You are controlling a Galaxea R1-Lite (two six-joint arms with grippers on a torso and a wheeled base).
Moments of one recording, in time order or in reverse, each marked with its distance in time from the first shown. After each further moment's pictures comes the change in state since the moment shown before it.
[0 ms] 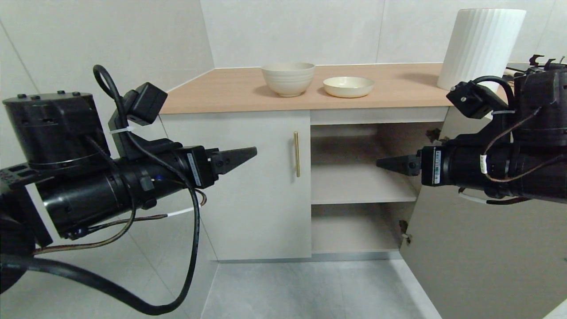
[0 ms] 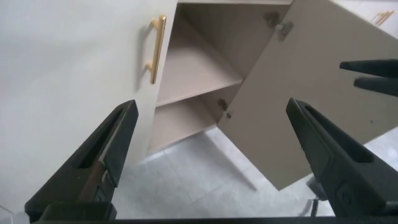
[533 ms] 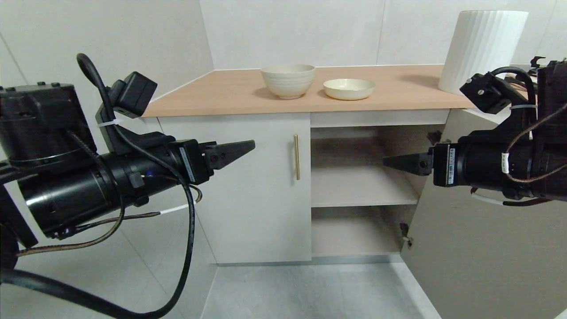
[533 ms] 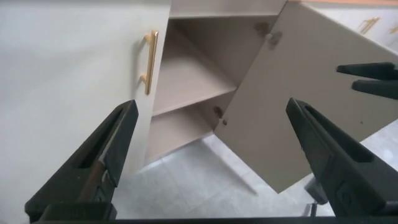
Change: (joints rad) left arm -0.003 -0.025 -0.009 0.001 -0.003 0.002; right arm 0.004 -0.048 -0.003 0.044 0.001 -0.001
